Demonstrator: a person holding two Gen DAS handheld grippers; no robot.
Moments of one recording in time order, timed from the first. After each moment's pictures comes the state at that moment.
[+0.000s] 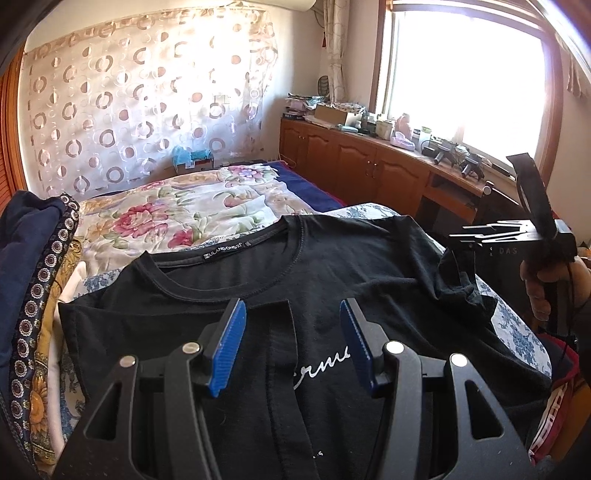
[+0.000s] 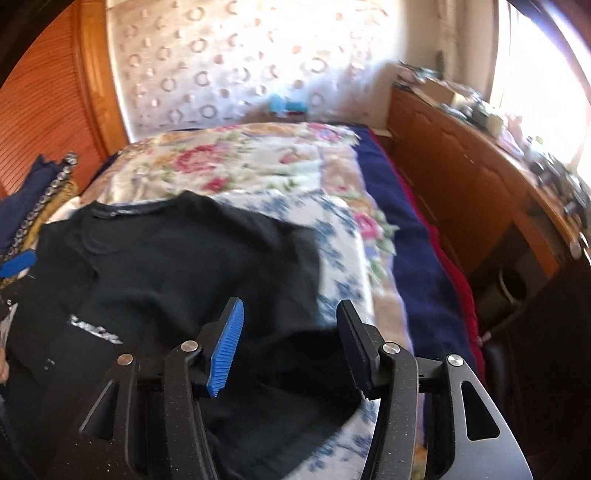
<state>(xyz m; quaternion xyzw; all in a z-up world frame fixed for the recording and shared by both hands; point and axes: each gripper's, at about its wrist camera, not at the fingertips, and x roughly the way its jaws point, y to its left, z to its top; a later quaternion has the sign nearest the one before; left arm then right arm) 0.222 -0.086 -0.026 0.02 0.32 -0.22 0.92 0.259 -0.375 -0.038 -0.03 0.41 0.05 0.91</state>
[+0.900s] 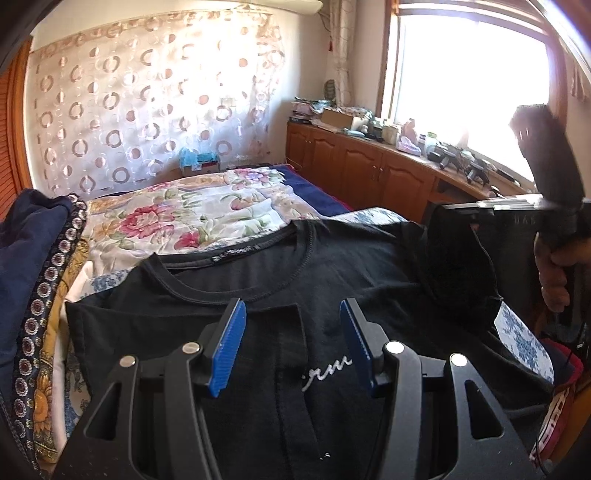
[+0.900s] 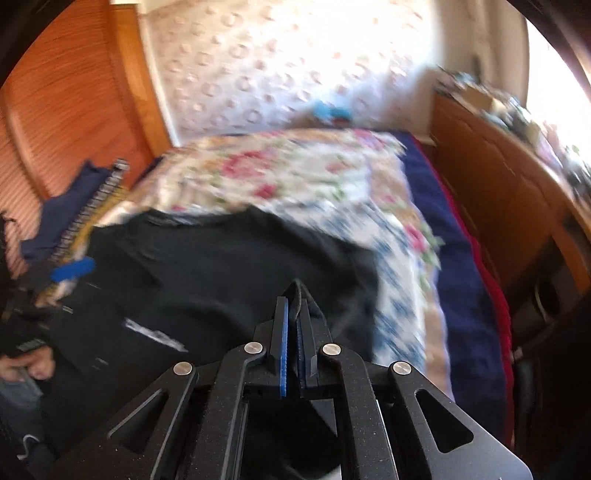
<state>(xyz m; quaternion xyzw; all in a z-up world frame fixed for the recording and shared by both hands) 0.222 -0.075 -0.024 0.01 0.31 -0.21 0.93 0.264 -0.315 0.009 -0.03 0.38 0.19 0.90</state>
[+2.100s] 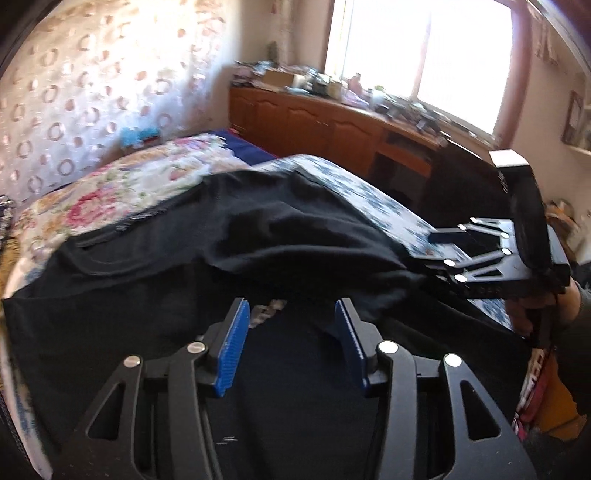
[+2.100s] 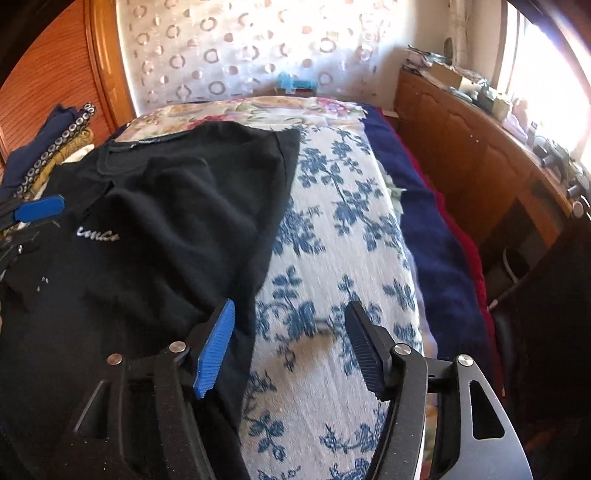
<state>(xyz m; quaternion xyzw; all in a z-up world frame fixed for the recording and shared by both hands) 0.202 -0.152 -0.048 0.06 0.38 -0.32 0.87 0.201 -0.355 -0.084 -0.05 0.42 0.07 0.90</state>
